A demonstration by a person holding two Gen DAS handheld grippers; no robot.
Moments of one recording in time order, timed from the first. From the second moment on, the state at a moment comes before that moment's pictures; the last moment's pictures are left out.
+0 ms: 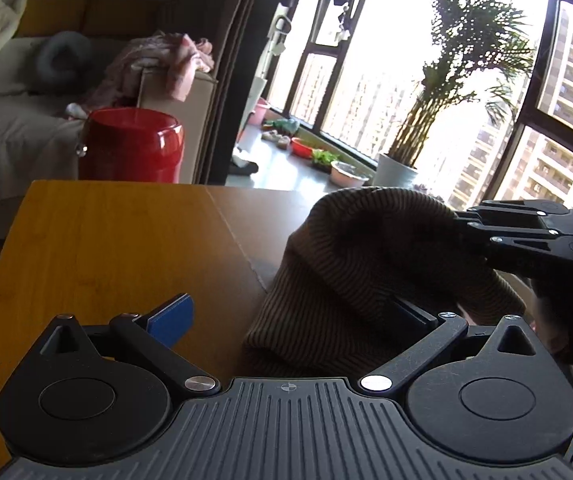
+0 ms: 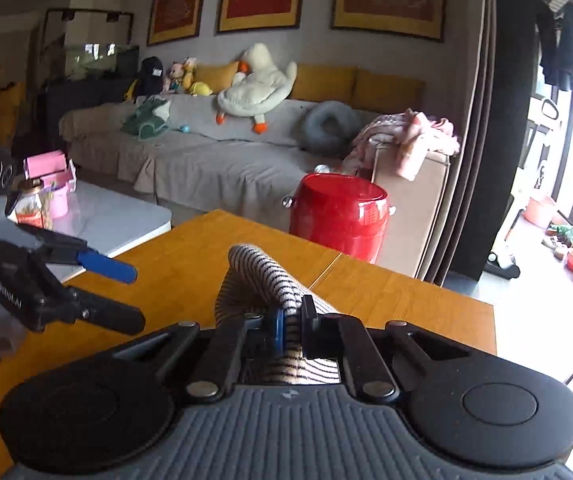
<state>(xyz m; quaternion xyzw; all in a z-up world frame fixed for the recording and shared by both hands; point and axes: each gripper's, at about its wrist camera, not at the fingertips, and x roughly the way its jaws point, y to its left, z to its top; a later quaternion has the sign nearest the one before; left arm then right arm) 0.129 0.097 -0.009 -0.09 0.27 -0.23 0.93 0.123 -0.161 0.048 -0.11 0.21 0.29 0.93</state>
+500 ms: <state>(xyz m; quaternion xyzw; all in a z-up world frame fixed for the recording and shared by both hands) 0.172 0.099 -0.038 -0.11 0.30 -0.17 0.93 0.095 -0.127 0.010 -0.16 0.25 0.38 0.88</state>
